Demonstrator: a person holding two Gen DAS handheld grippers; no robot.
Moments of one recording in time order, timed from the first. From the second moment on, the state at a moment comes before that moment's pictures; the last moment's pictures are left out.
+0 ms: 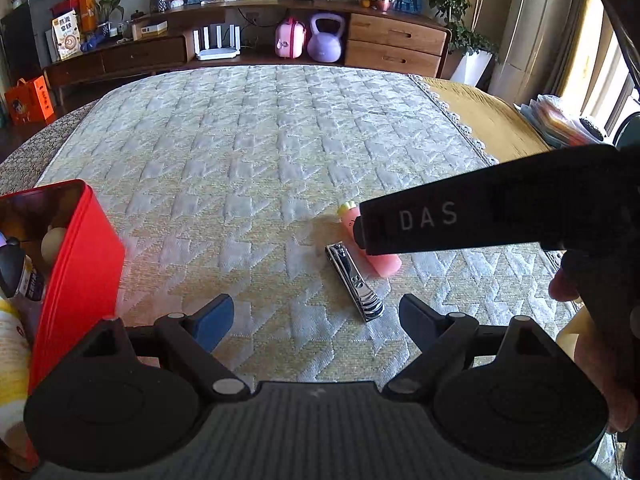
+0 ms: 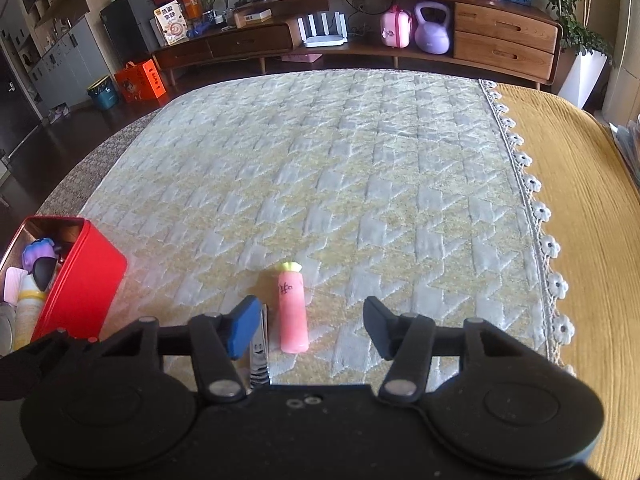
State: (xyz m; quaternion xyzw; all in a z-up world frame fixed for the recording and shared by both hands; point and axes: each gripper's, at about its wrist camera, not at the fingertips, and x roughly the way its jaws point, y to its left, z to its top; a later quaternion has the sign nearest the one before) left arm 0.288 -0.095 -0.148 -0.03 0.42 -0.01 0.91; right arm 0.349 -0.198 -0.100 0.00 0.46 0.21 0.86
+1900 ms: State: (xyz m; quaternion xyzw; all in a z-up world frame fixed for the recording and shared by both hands) left arm 0.235 -0.031 -0.106 -0.07 0.39 -0.06 0.92; right arm 0.235 -0.206 -0.060 -0.02 0.43 0.23 0.87
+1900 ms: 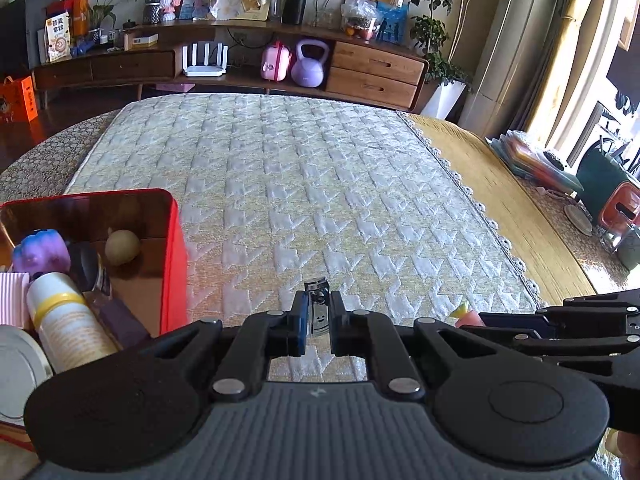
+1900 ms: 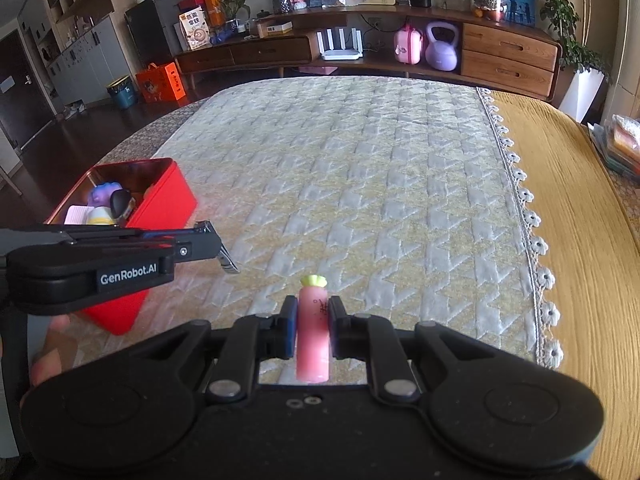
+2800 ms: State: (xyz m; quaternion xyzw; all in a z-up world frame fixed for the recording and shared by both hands) left arm 0.164 0.081 -0.040 -0.14 0.37 -0.02 0.92; right arm 0.196 -0.108 -0.004 -0.06 0.38 0.31 0.87
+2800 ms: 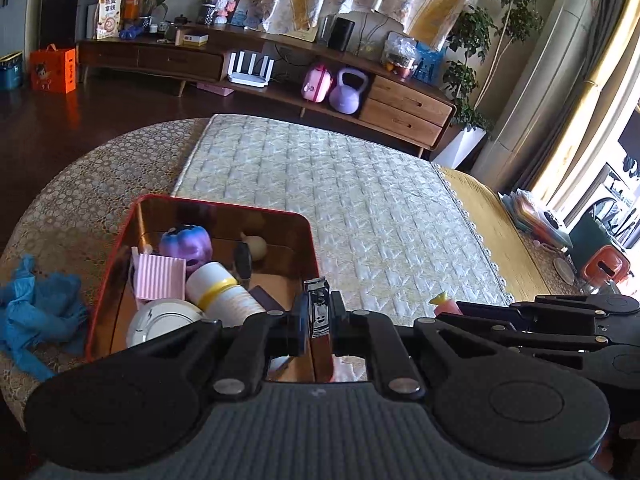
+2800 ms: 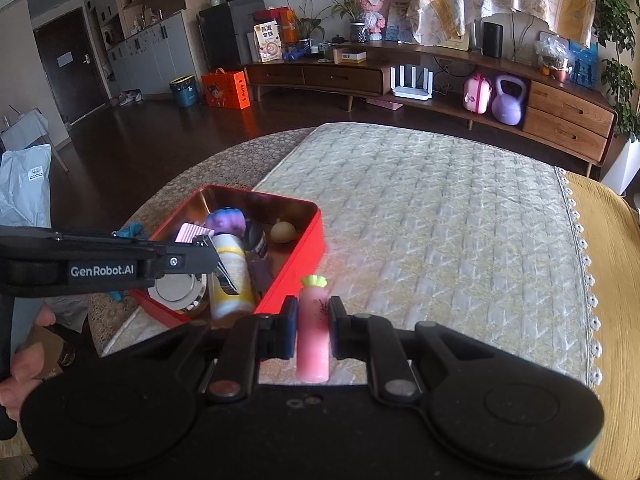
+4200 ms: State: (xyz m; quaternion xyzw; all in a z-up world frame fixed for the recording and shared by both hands) left arm 0.189 0.171 -0.089 -0.14 0.43 0.03 0.89; right arm 0.243 0.004 -0.073 -0.16 0.41 0.31 0.84
